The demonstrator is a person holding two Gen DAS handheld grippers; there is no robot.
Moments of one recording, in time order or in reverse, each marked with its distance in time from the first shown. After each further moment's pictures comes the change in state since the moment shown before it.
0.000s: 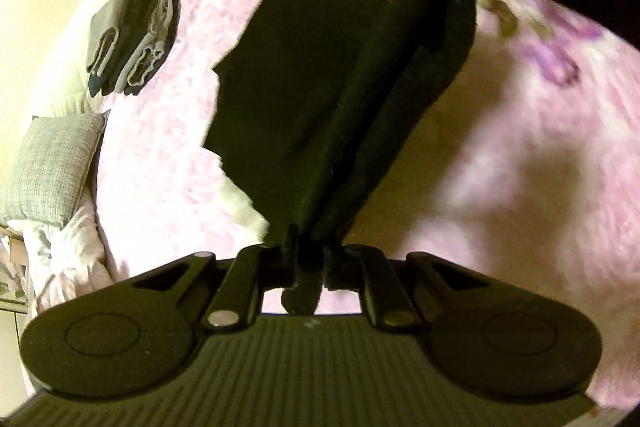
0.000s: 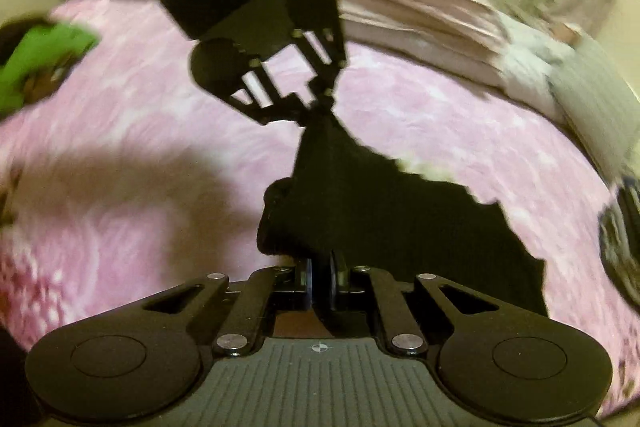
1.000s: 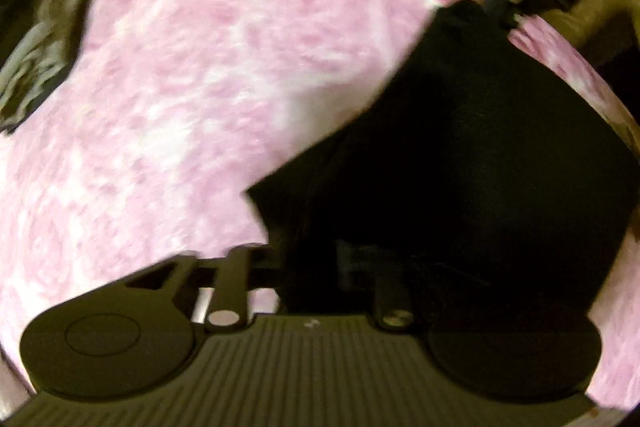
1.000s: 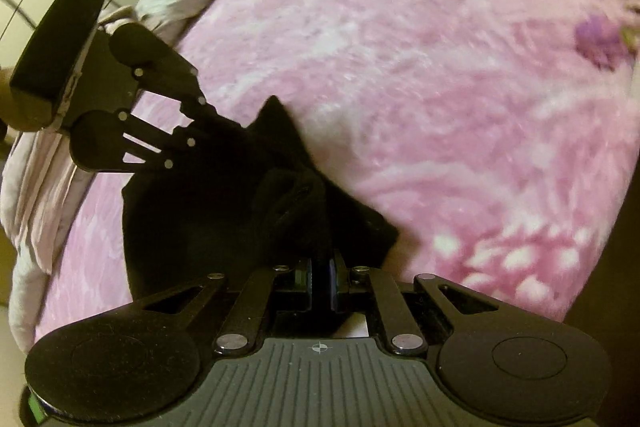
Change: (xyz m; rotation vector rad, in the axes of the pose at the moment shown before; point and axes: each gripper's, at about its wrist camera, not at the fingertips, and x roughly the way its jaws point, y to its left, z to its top) left arm 0.276 0.230 0.179 -0.063 0.084 -0.424; right arm 0.055 -0.349 -0.191 1.150 0.032 0.112
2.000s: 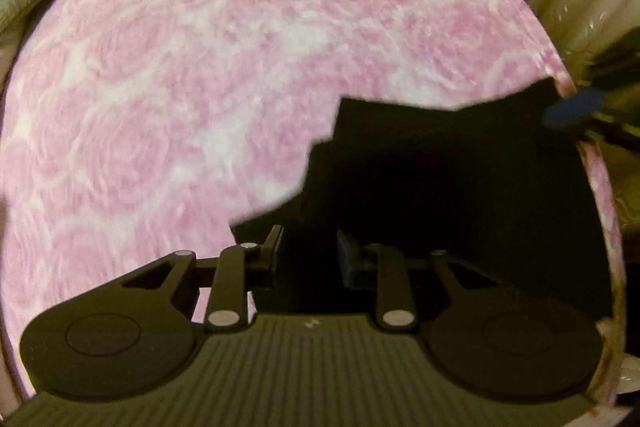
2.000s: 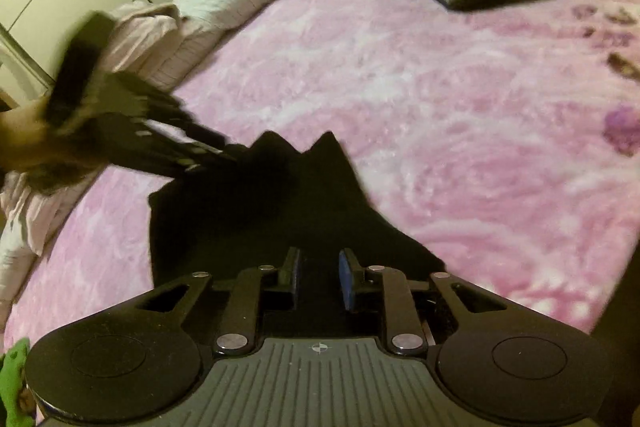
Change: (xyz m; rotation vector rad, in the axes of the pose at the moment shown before) left arm -0.041 0.001 -0.081 -0.668 -0.033 0.068; right arm -0.002 0.059 0.002 -0.161 -0.082 -0.041
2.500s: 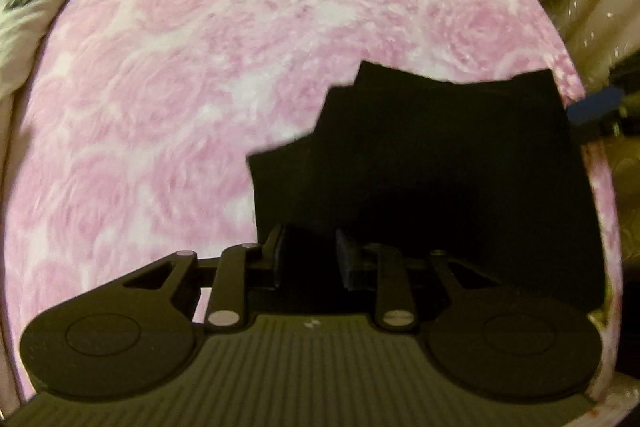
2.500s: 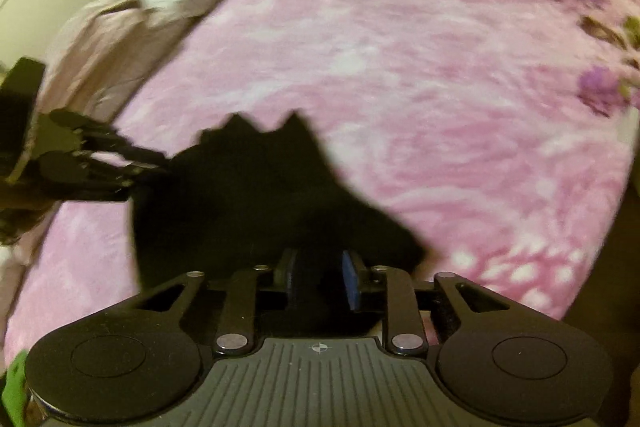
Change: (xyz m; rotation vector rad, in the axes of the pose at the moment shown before) left arm -0.024 -0.012 -0.048 -0.152 -0.022 0.069; right arm -0.007 0.005 -0.010 0.042 0.054 -0.035
